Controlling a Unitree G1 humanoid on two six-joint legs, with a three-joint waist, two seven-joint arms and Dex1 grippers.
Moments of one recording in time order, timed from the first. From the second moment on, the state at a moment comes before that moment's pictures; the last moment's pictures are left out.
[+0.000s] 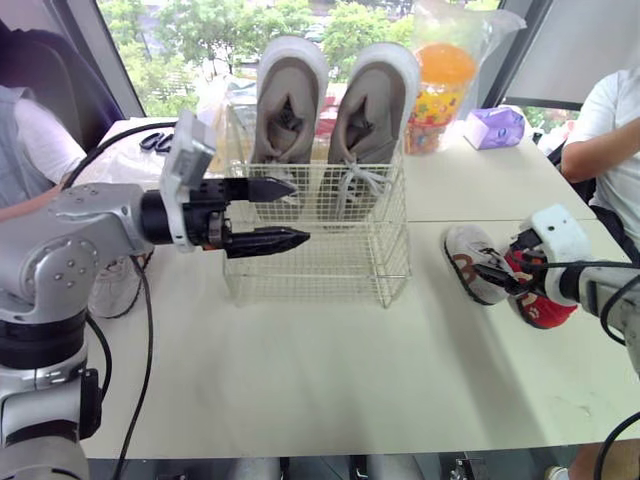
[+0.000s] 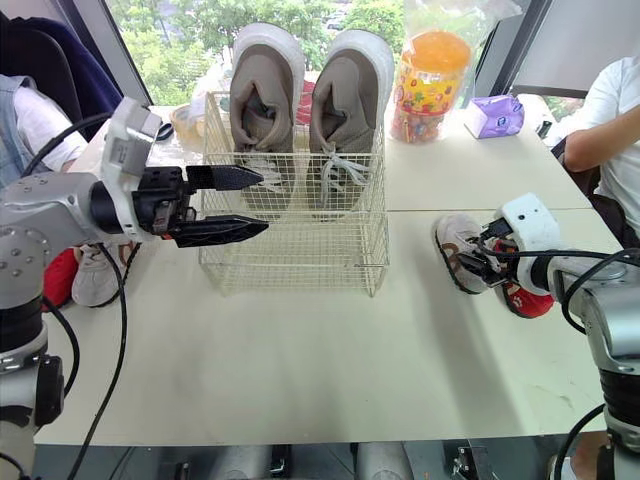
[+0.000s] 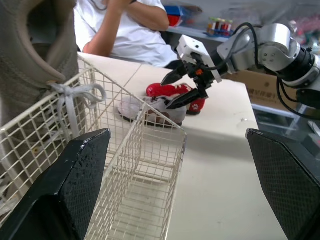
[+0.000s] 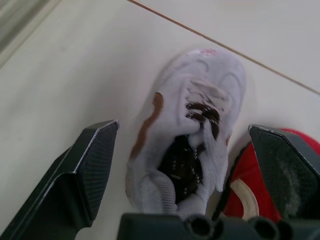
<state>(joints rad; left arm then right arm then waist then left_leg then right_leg) -0.73 0.77 0.16 -0.35 -0.90 0.98 -0.97 -0.31 -0.91 -0.25 -0.26 0.37 1.10 0.50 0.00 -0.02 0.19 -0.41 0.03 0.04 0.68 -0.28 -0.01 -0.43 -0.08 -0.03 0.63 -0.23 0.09</state>
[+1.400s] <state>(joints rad) -0.96 0.78 0.17 -0.05 -0.94 0.97 -0.99 -0.84 -0.89 -0.13 -0.38 0.34 0.44 0.67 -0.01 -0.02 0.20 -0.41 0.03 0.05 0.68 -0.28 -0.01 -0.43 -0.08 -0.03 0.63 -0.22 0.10</state>
